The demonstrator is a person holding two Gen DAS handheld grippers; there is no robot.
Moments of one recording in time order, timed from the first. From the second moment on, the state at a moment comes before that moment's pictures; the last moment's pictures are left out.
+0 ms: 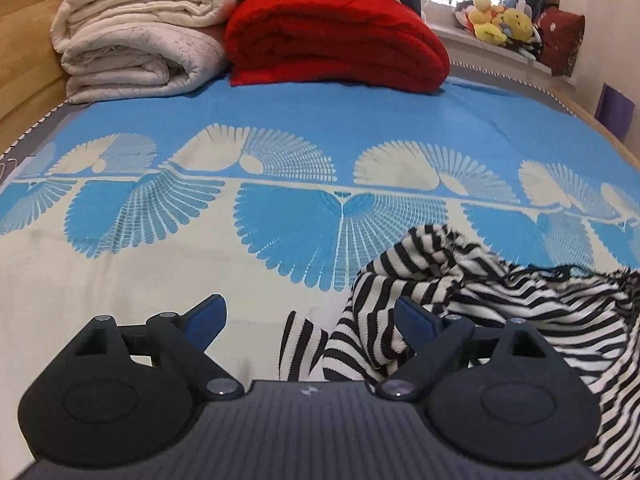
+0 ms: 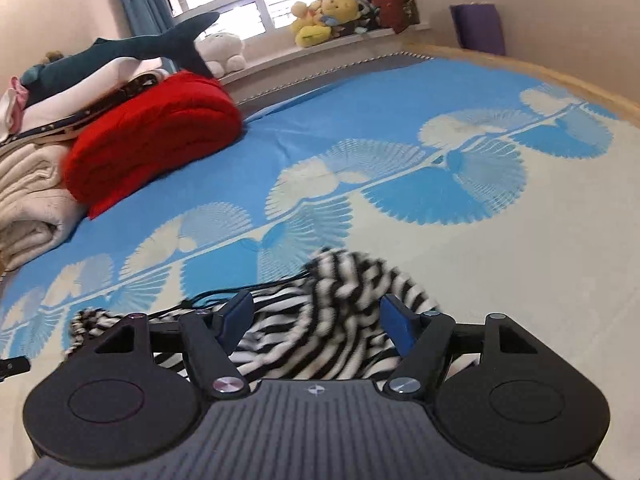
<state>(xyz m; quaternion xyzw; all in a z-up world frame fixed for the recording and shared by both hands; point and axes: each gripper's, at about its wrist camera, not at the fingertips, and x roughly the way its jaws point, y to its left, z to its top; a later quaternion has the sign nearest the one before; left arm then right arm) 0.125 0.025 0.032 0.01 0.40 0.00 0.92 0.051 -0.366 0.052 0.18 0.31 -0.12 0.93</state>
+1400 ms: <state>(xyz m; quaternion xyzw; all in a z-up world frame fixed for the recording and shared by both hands) 0.162 0.053 0.033 -0.10 0.40 -0.08 0.91 0.095 -0.431 0.055 0.33 0.26 -0.09 0.90</state>
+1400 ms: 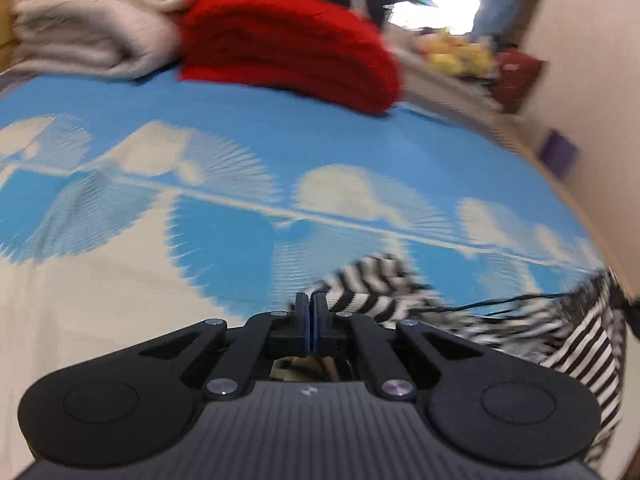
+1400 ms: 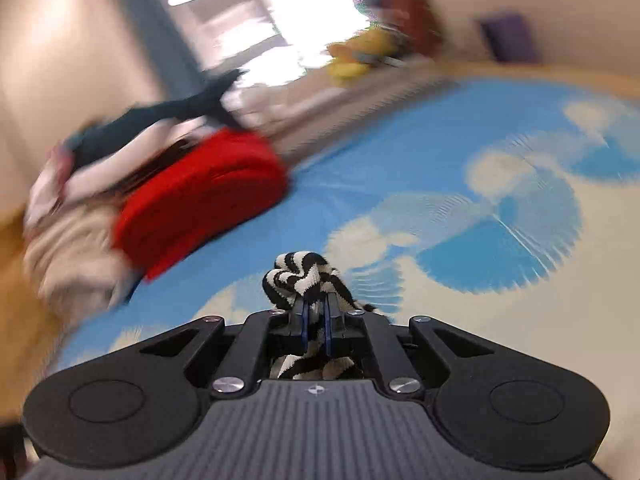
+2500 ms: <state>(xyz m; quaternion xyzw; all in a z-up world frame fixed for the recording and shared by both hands) 0.007 0.064 0.010 0.00 0.46 -0.15 0.88 -0.075 -0.419 0.041 0.21 0.38 -0.11 0.89</state>
